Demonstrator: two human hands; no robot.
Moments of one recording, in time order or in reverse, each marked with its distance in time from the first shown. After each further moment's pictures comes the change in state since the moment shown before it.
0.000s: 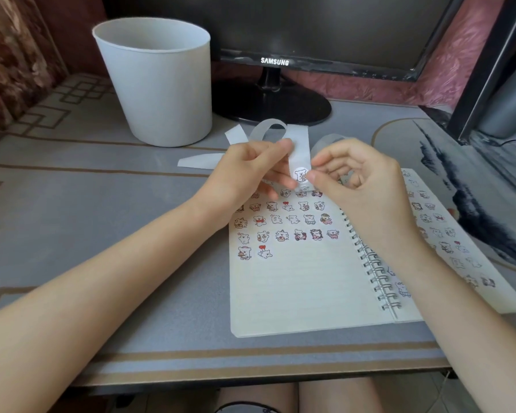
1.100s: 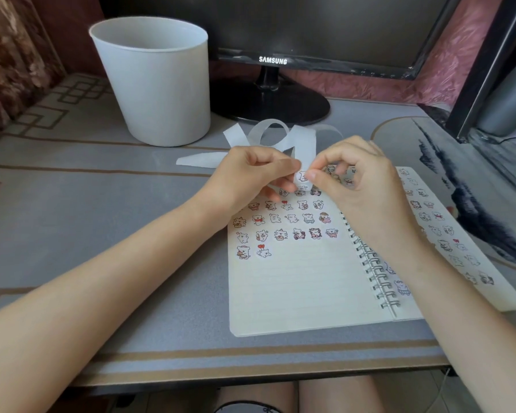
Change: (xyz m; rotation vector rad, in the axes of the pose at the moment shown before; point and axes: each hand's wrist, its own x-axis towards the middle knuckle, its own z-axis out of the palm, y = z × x) left_hand 0.001 -0.004 0.001 0.060 -0.028 -0.013; right_hand 0.000 0.005 -0.002 -0.276 0.023 -0.068
